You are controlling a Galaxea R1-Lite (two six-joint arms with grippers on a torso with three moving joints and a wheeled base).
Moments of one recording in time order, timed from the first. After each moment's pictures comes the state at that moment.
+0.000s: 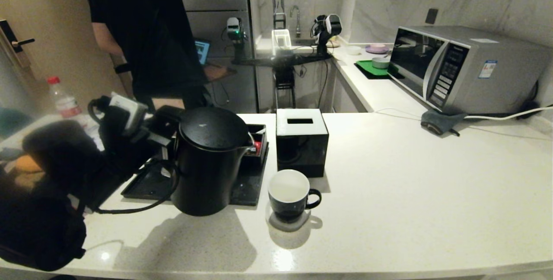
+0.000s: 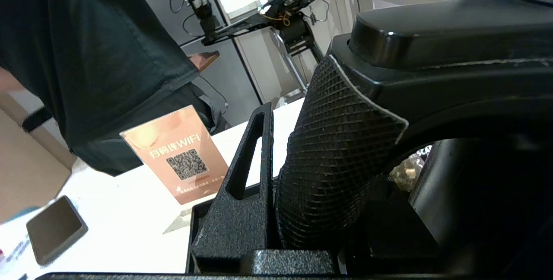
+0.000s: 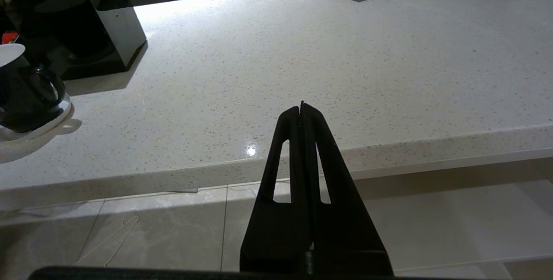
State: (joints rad) left arm -0.10 1.81 -0.43 -1.52 -0.15 0.26; right arm 0.00 0.00 0.00 -0.01 -0.07 0.11
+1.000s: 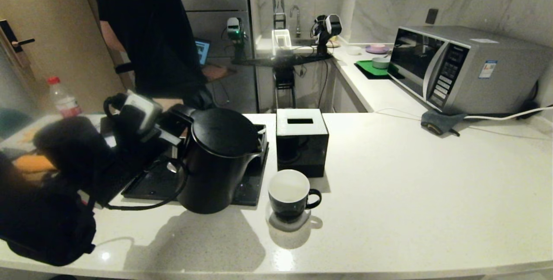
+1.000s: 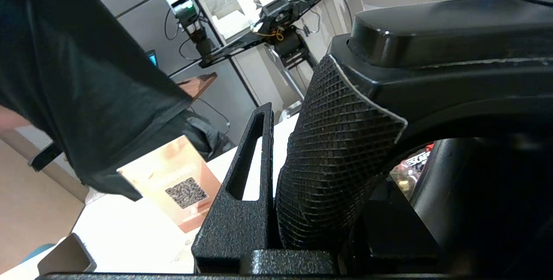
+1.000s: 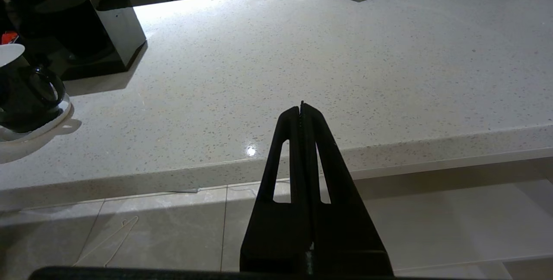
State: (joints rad) left arm -0.16 1.82 -0.47 -1.52 -0.16 0.35; right arm 0.00 0.00 0.00 -0.01 -0.07 0.11
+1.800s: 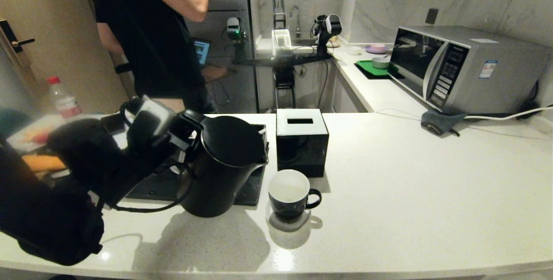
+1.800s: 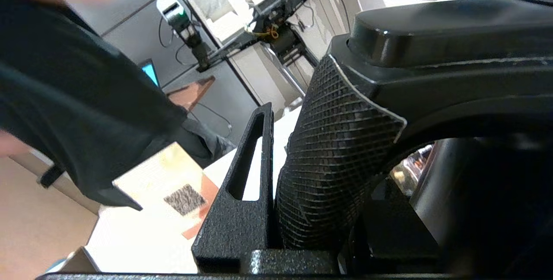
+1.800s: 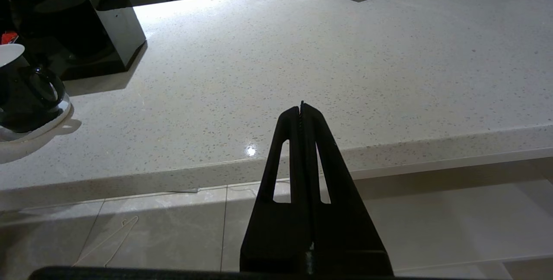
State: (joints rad) left arm -0.18 1.85 -0.48 -1.52 -0.16 0.44; right arm 0.00 0.00 0.00 -0.01 -0.07 0.11
